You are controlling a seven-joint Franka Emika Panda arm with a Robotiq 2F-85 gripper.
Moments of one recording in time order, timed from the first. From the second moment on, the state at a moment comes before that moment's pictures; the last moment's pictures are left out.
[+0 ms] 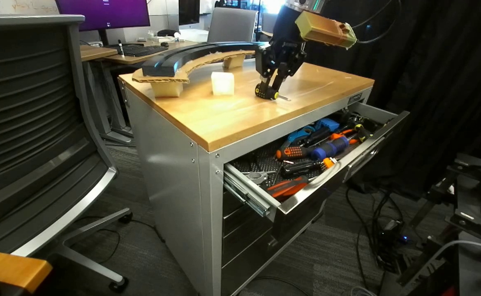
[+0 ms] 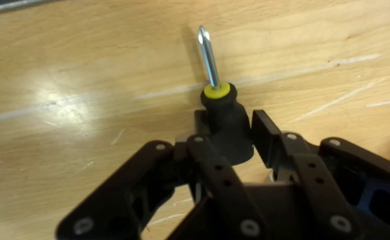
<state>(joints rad) 0.25 0.36 0.00 -2.01 -0.09 2.63 0.60</state>
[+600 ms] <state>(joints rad) 0.23 0.22 0.09 -2.21 0.09 2.63 0.47</state>
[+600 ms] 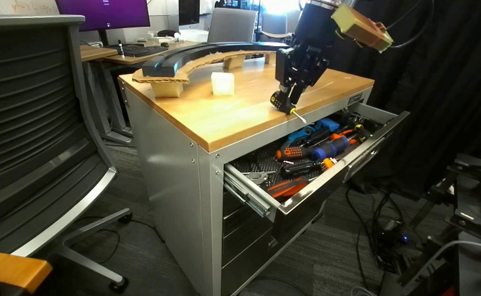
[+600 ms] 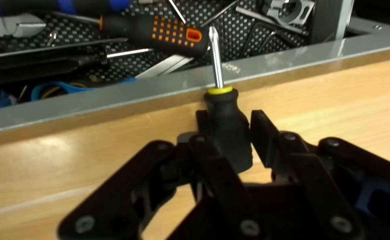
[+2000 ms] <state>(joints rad) 0.26 0.20 0.24 -2.45 0.25 2.36 0.39</state>
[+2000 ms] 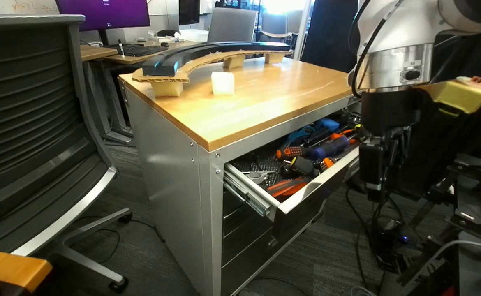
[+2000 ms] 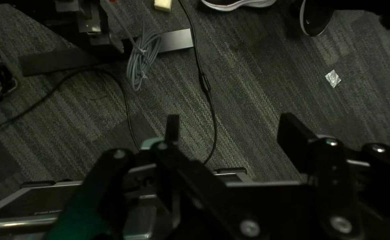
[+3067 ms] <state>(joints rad) 0.66 0.56 -0.14 -2.30 -0.21 2.93 0.62</state>
